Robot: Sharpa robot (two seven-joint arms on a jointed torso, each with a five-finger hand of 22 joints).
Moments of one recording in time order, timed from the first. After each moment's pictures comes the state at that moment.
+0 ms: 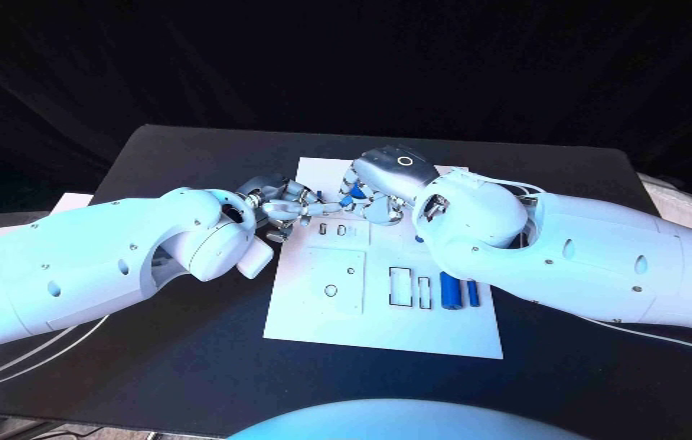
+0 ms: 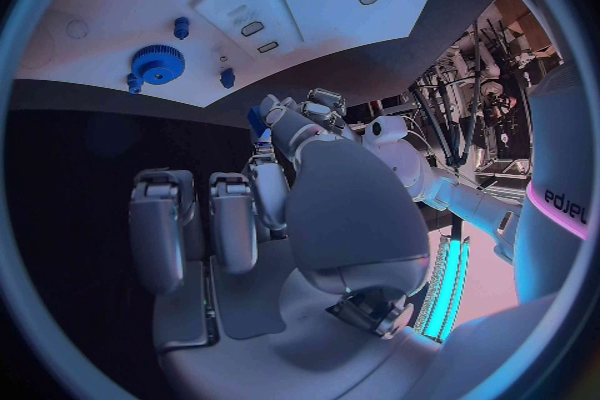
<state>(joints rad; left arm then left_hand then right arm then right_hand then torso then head) 1.19 -0.89 -0.05 1.68 -0.52 -0.35 -0.24 1.31 -0.05 0.00 0.19 0.07 0.95 0.04 0.67 0.36 1.23 -0.03 0.91 0.67 1.47 -0.08 1.57 1.31 0.08 1.45 0.03 1.37 1.31 1.21 -0.67 -0.05 1.70 -1.81 -0.31 -0.33 1.31 -0.03 0.37 -0.06 0.05 1.18 0.07 0.15 0.08 1.44 0.00 1.25 1.34 1.46 -0.06 1.51 1.31 0.04 1.47 0.05 1.51 1.31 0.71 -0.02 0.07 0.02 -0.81</state>
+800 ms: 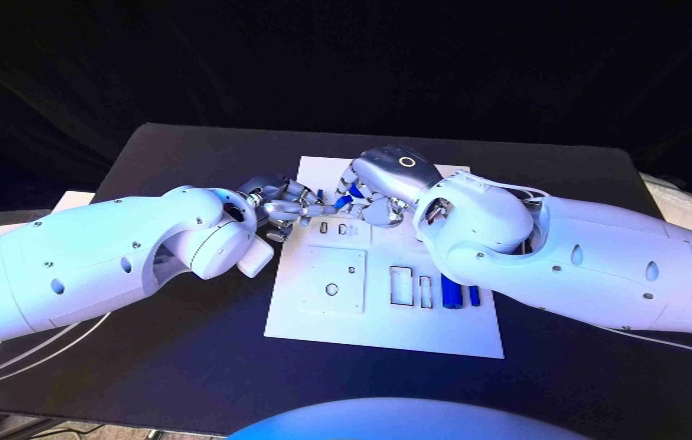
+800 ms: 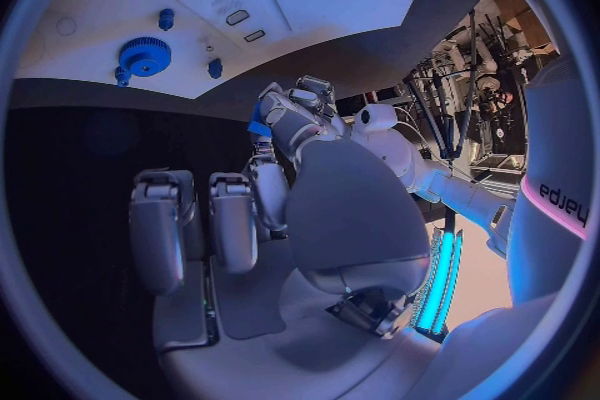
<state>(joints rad) 1.19 -0.89 -0.05 1.68 -0.53 -0.34 -0.26 1.36 -0.02 0.02 0.17 0.08 0.96 0.03 0.67 0.35 1.23 -0.03 0.91 0.67 1.47 -0.09 1.57 1.31 0.08 1.45 0.03 1.37 1.31 1.21 -0.68 -0.05 1.74 -1.81 -0.35 -0.33 1.31 -0.03 0.37 -0.06 0.06 1.18 0.07 0.15 0.08 1.44 -0.01 1.25 1.34 1.46 -0.06 1.51 1.31 0.04 1.47 0.05 1.51 1.31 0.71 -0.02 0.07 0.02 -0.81</state>
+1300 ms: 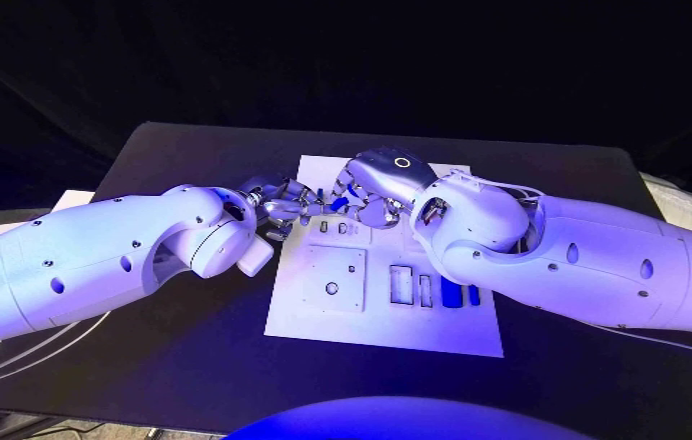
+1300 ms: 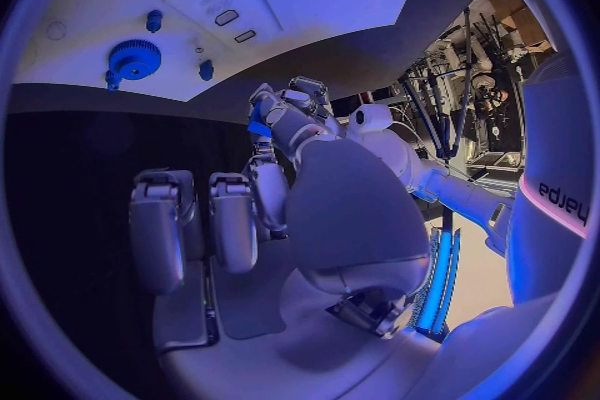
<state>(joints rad) 1.19 -0.89 -0.05 1.68 -0.53 -0.35 -0.27 1.36 -0.02 0.01 0.17 0.08 0.96 0.03 0.67 0.35 1.23 -0.03 0.91 0.67 1.47 -0.09 1.57 1.31 0.08 1.45 0.03 1.37 1.31 1.21 -0.67 -0.05 1.73 -1.80 -0.33 -0.31 1.31 -0.03 0.37 -0.06 0.06 1.18 0.07 0.15 0.08 1.44 -0.01 1.25 1.34 1.46 -0.06 1.51 1.31 0.04 1.47 0.05 1.51 1.31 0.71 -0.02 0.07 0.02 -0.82</state>
